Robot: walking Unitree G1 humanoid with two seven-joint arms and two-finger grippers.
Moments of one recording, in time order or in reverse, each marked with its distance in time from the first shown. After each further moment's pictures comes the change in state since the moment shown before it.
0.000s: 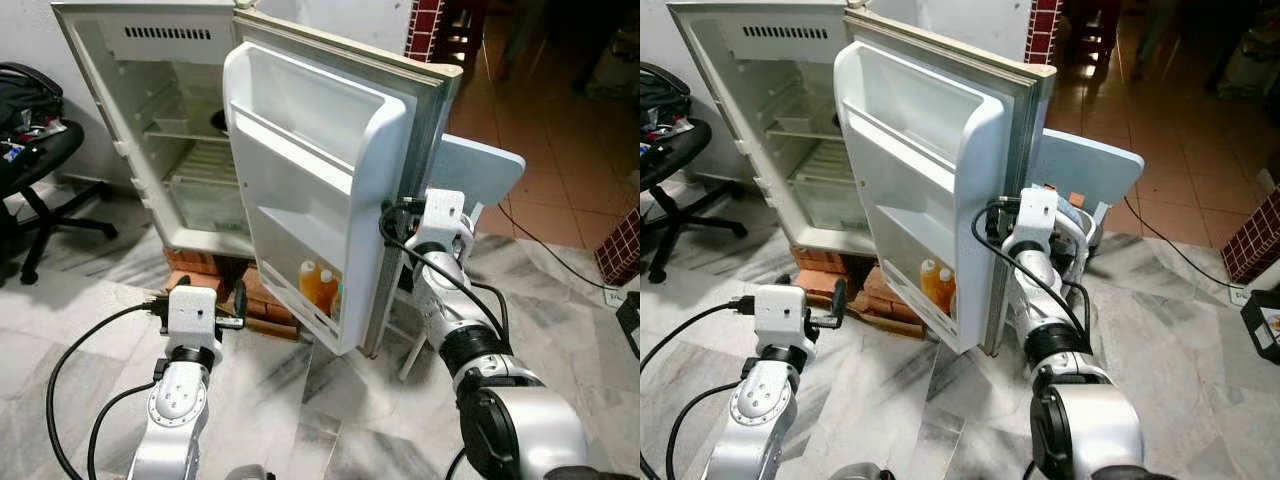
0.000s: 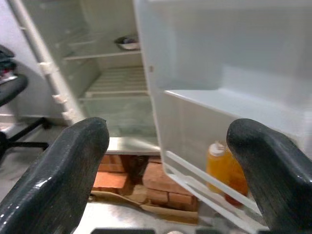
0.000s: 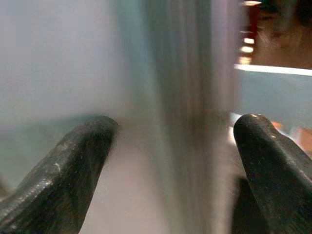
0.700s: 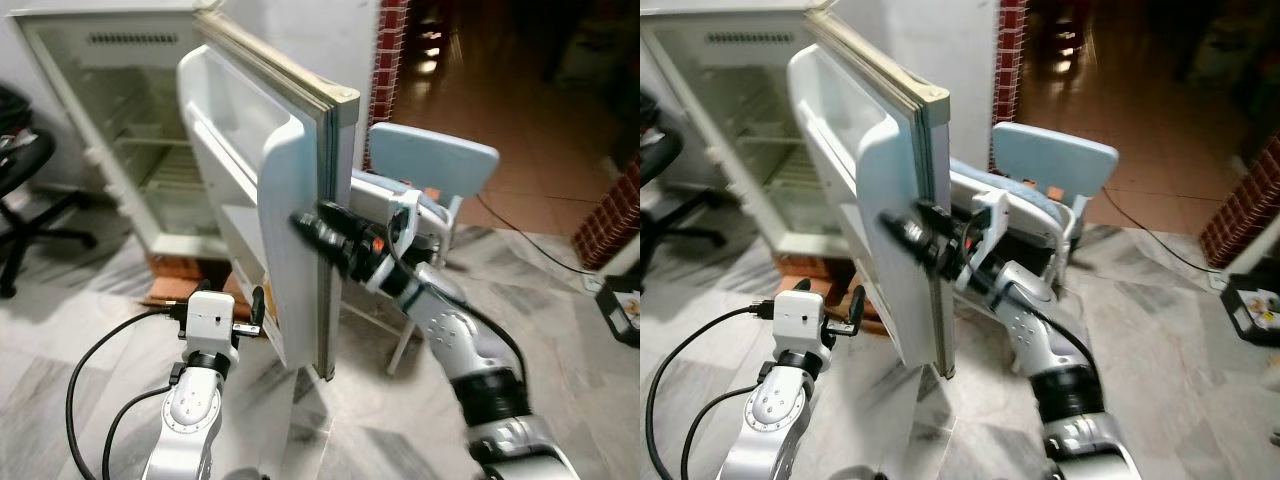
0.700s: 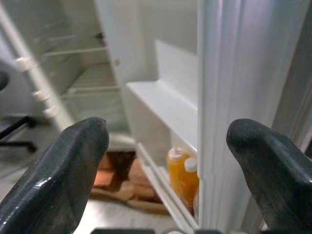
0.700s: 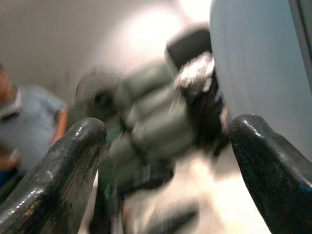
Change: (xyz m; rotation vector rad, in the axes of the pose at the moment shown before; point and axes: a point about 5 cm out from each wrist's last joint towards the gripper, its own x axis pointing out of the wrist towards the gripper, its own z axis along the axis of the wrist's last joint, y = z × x) left arm -0.006 -0.008 -0.006 0.002 0.016 -0.029; right arm -0.085 0.044 0.000 0.337 0.136 1.116
